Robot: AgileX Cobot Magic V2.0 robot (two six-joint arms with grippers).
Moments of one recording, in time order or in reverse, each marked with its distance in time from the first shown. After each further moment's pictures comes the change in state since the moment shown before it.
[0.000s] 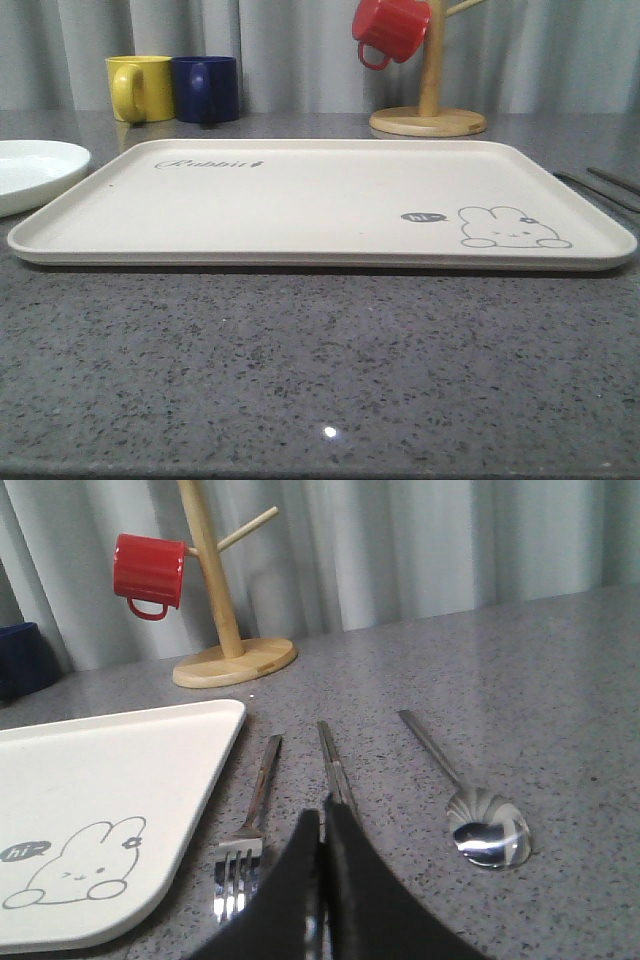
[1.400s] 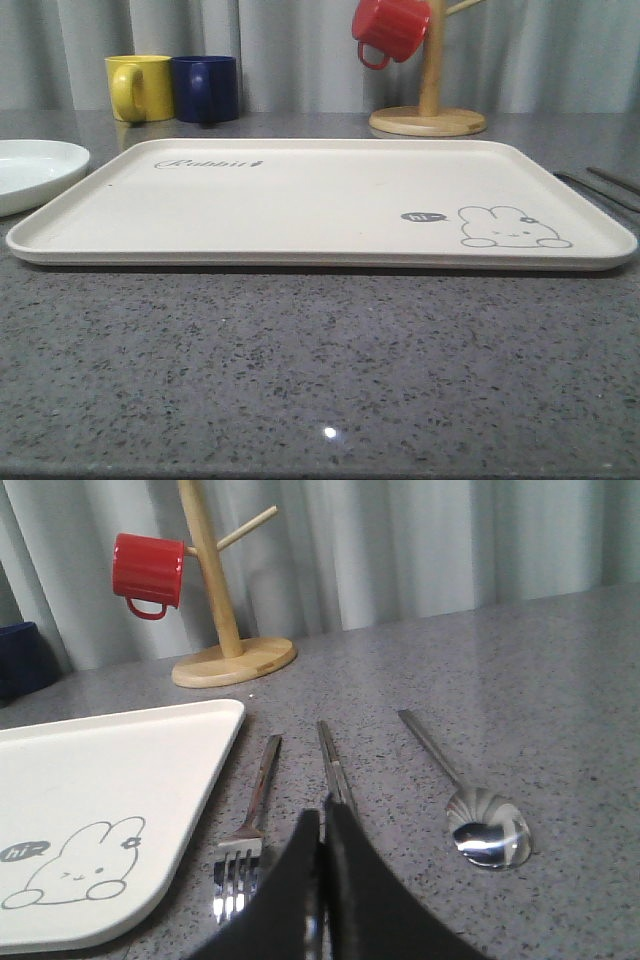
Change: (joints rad) left arm 0.278 0.813 -0.431 -0.080 -0.051 0.073; right arm 0.000 0.000 0.000 0.000 0.000 0.000
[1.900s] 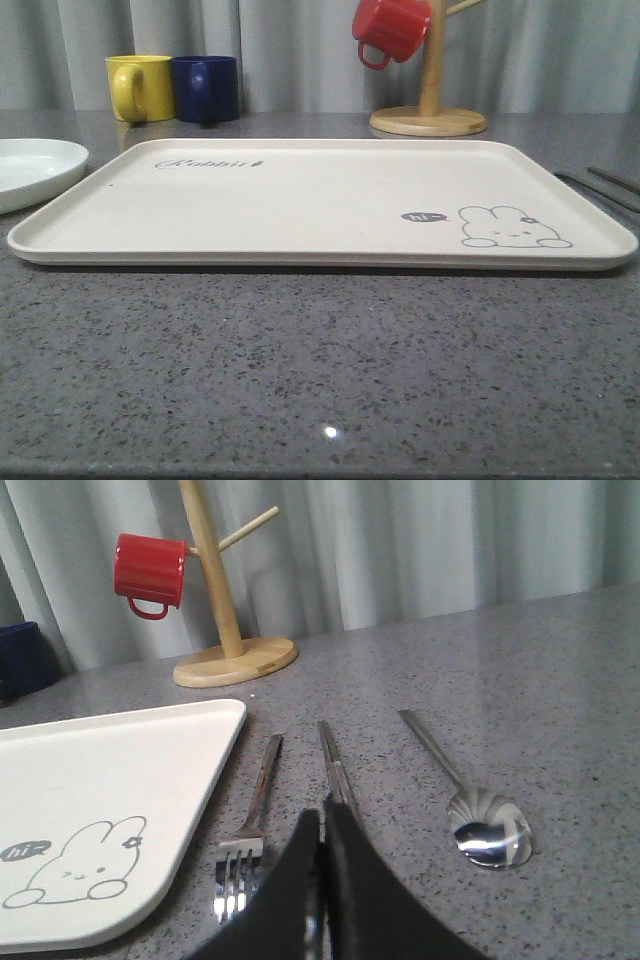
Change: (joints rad) left arm 0.000 -0.009 -0.008 -0.026 0.041 0.052; right arm 0.000 0.000 0.000 0.000 0.000 0.000
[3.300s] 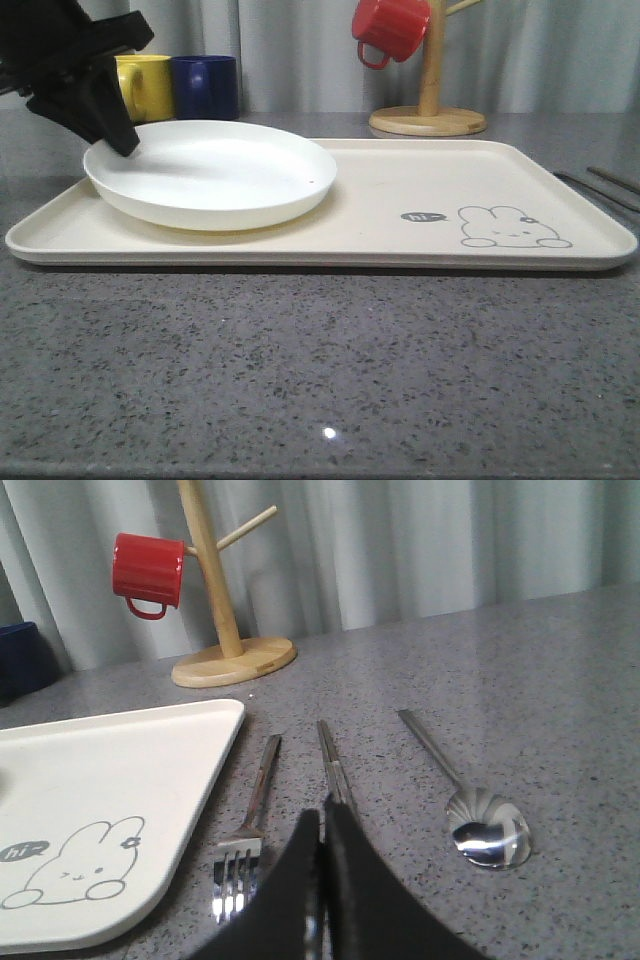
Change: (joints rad) left arm -0.368 0.040 -0.099 -0.384 0.069 0.231; right arm 0.000 0.000 0.000 0.000 0.000 0.000
